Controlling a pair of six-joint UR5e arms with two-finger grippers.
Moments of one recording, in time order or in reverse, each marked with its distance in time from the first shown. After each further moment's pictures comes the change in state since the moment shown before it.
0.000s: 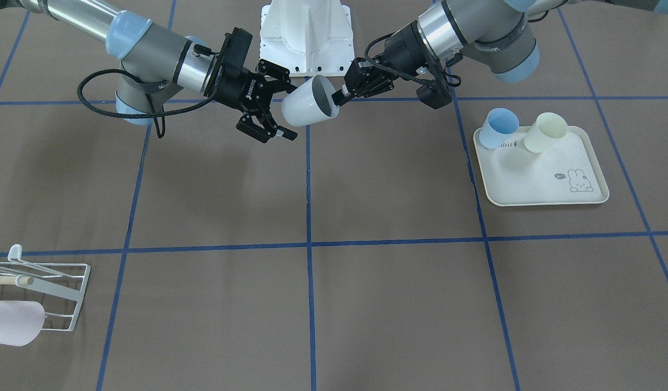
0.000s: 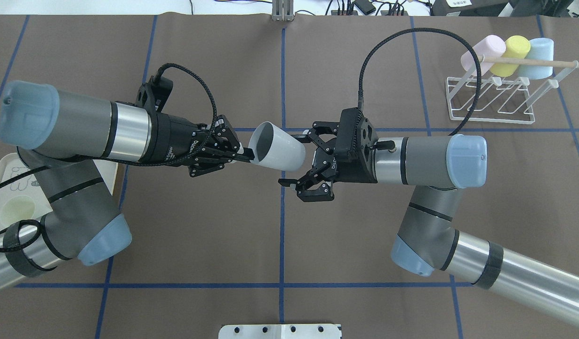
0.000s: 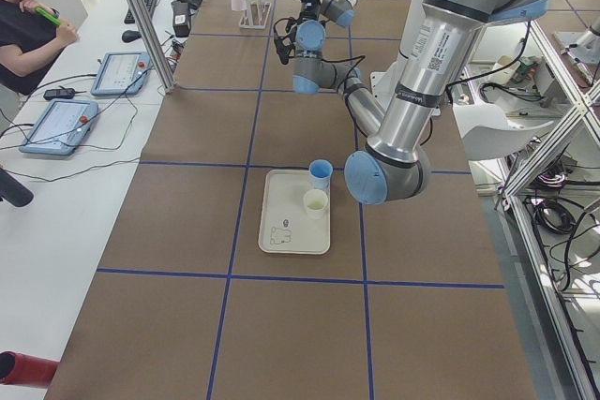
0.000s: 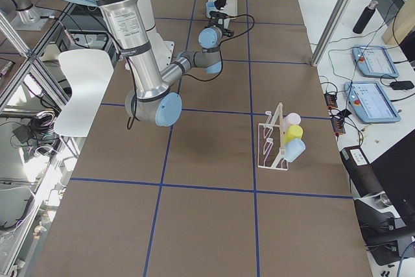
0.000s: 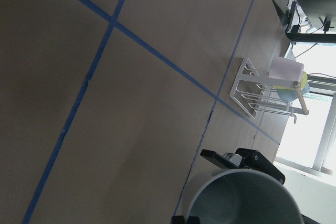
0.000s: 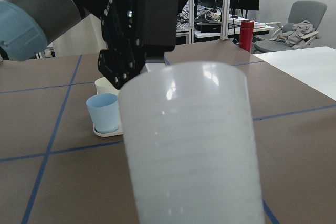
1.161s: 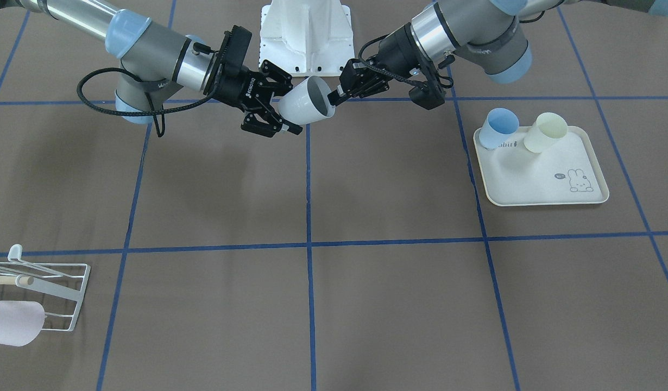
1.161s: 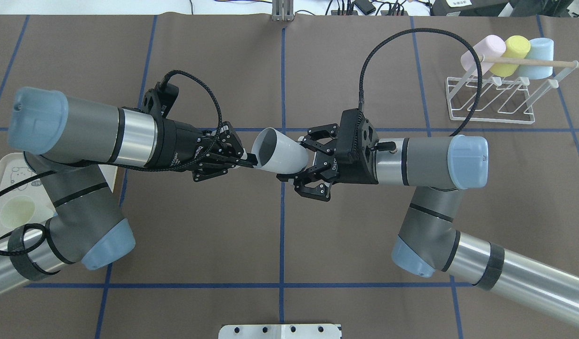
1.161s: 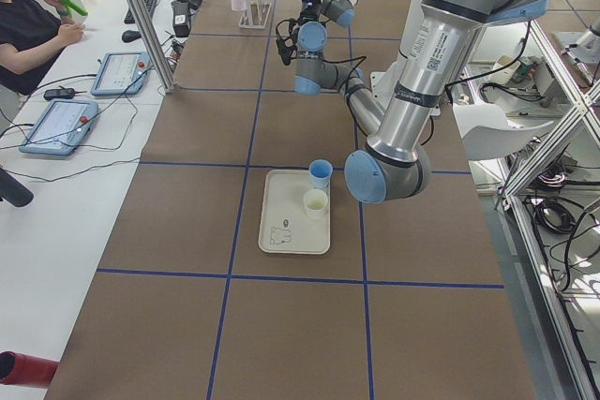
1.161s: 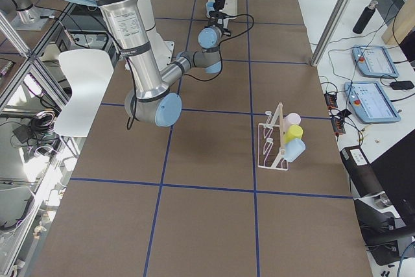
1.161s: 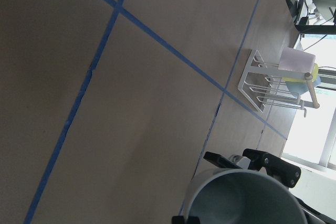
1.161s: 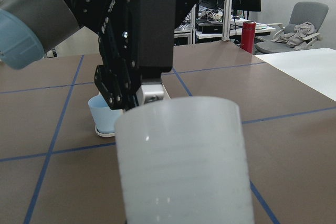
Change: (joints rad) left arm 0.008 -0.001 -0.001 0.001 0.004 0.013; right arm -0.001 -0.005 0.007 -0.001 0.001 -0.006
